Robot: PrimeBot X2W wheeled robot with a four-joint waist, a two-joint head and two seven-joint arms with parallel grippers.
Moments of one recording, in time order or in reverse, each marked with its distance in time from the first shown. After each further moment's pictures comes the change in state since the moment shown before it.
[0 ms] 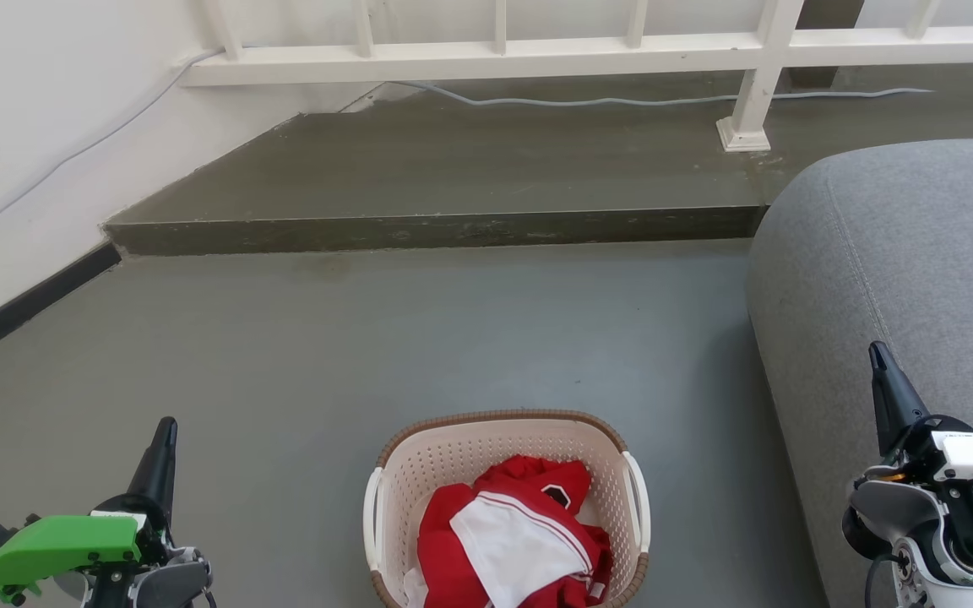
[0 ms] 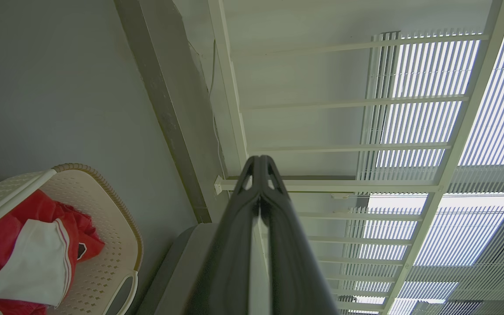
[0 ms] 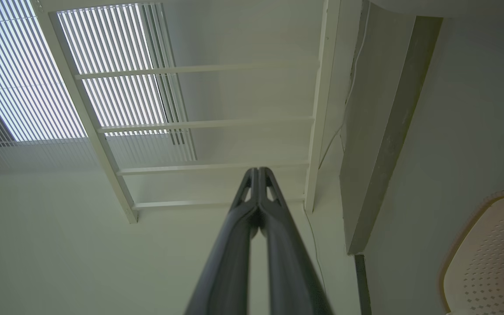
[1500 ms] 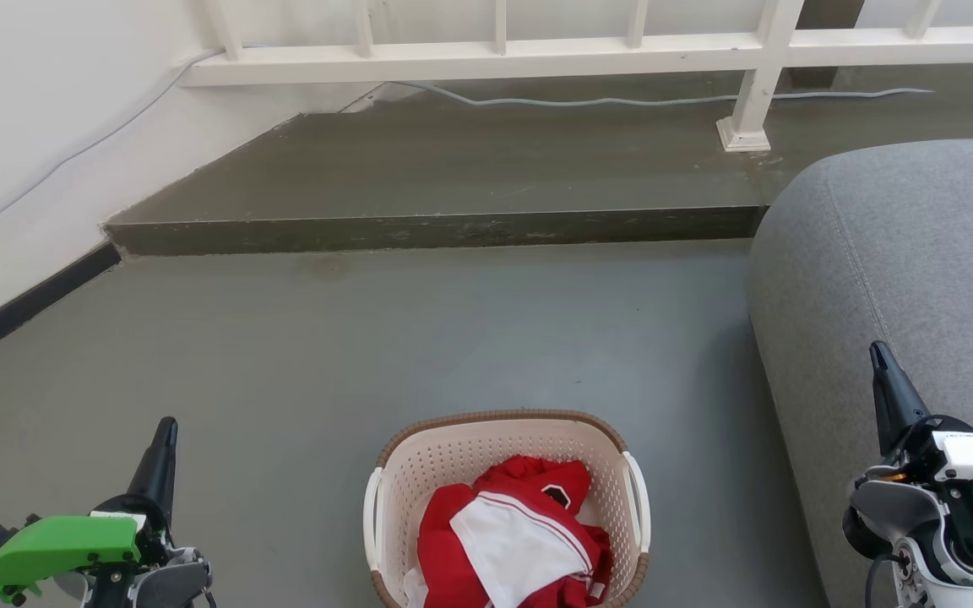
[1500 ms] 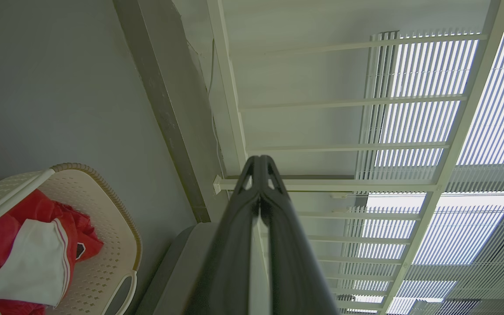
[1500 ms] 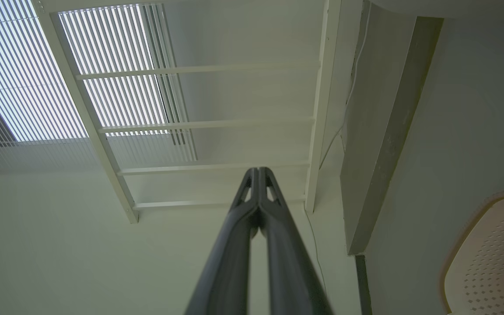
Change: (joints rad) left arm -0.001 -0.002 0.004 0.004 0.000 -0.007 0.006; right arm 0.000 0.000 -0.002 0.001 0.000 0.002 0.001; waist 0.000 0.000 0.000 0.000
